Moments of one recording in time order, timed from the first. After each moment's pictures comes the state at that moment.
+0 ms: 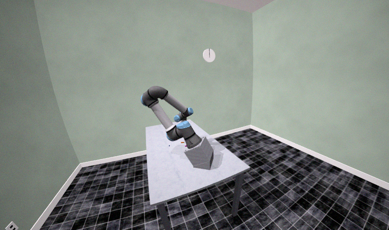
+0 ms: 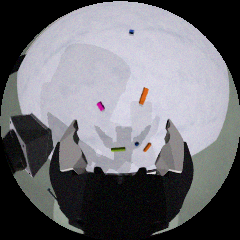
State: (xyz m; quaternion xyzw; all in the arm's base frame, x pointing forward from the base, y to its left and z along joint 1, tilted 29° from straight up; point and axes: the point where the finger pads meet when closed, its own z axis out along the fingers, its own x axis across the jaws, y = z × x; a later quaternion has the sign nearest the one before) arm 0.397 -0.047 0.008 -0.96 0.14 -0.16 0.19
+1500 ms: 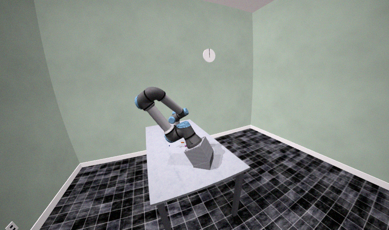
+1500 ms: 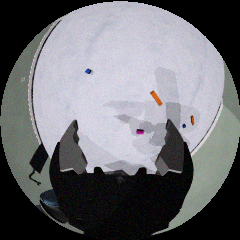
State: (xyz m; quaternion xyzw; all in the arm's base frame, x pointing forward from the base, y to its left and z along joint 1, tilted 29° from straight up) arm 0.409 0.026 0.041 -0.76 0.59 -0.05 0.25
